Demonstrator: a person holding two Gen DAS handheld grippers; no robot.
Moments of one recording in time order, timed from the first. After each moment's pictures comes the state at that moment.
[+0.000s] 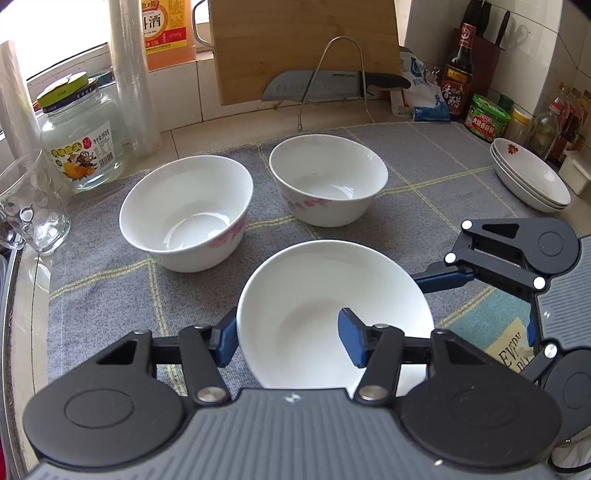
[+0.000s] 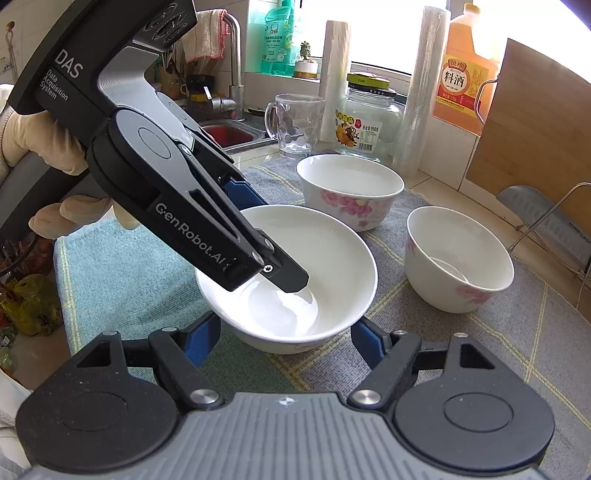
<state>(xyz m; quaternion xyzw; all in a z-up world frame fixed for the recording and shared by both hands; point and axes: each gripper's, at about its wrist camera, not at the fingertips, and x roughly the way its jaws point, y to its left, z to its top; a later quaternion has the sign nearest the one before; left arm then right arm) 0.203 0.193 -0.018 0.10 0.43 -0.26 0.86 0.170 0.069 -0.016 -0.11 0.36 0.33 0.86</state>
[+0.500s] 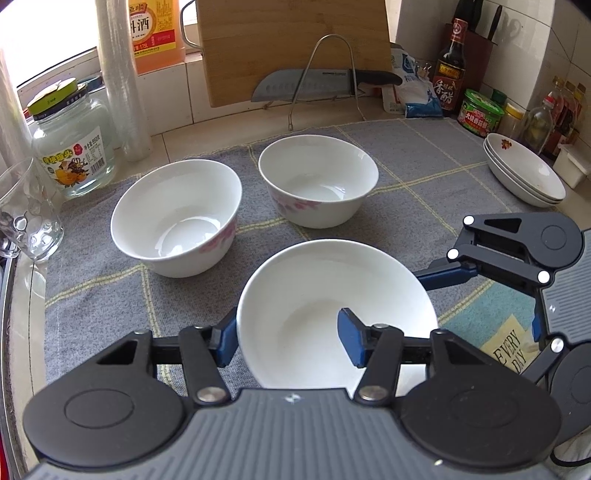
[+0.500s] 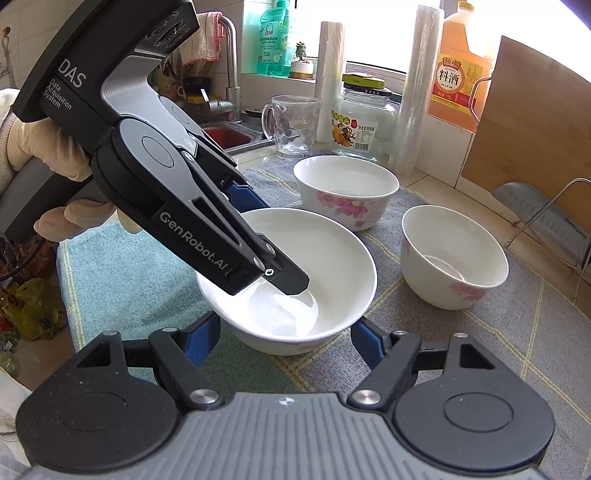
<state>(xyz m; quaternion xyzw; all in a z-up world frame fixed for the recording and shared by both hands) 0.204 0.187 -0.016 0.11 0.44 -0.27 0.85 0.168 0.063 -0.010 -0.11 0.37 0.33 0.86</state>
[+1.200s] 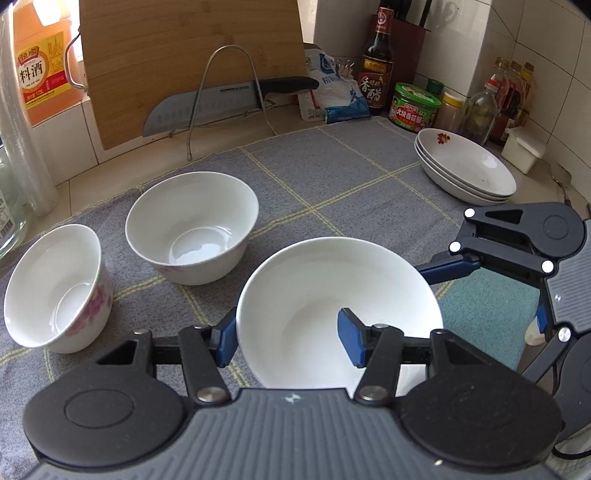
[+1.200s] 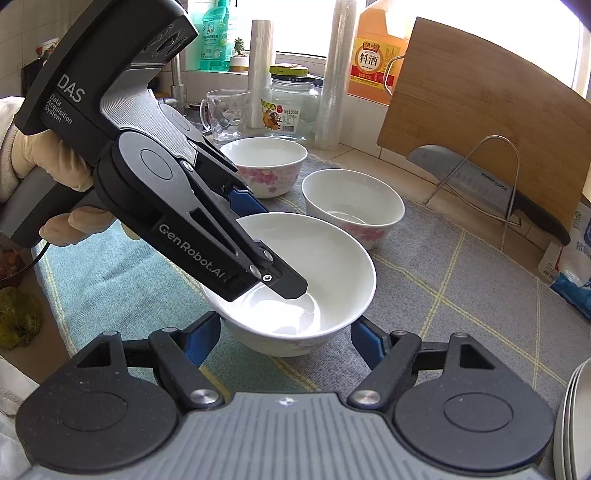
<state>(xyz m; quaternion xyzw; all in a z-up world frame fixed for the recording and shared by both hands) 0.205 0.104 -0.018 0.13 0.42 -0.36 0.83 0.140 -0.011 0.004 -0.10 0.39 0.24 0.88</state>
